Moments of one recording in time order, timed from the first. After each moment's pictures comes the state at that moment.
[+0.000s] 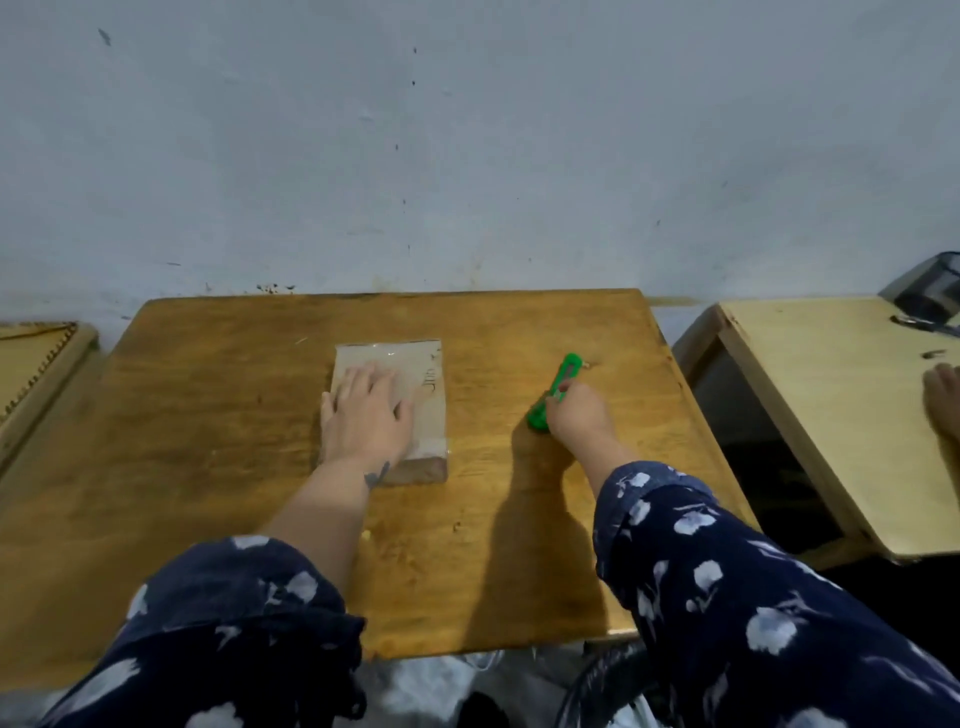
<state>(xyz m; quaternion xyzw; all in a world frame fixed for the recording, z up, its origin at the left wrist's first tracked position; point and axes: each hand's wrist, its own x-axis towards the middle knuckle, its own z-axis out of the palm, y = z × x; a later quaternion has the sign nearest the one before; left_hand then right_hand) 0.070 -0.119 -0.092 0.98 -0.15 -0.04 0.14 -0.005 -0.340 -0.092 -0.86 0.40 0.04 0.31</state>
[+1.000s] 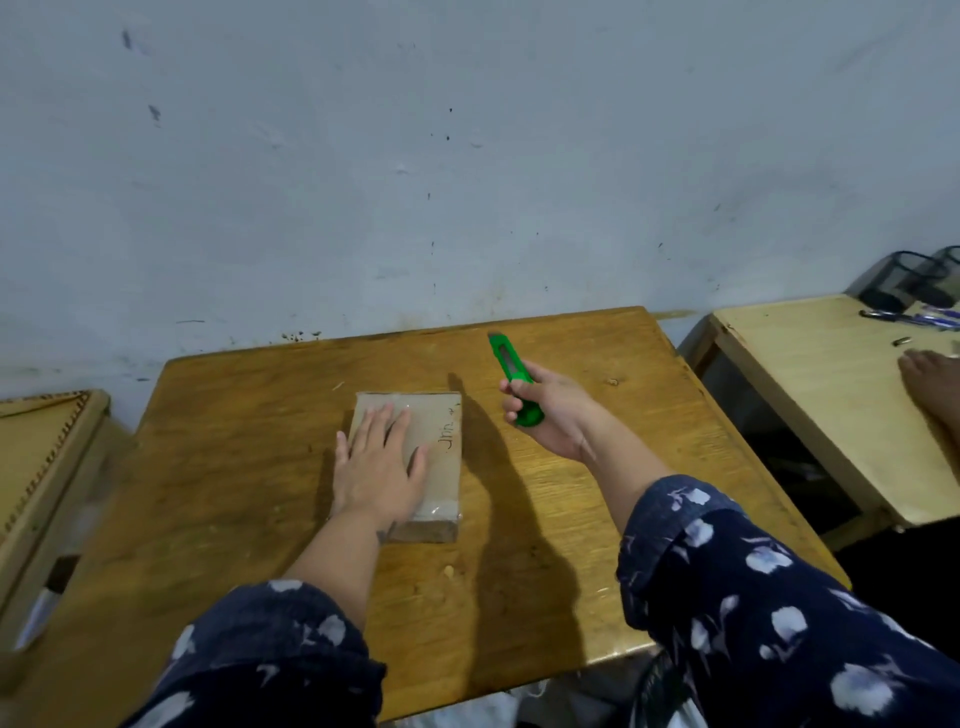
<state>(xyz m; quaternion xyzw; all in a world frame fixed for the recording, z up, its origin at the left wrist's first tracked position) 0.094 -0.046 -0.089 0.96 -0.25 -0.07 0.10 0.029 -0.244 -0.025 -0.45 0.27 -0.01 0.85</state>
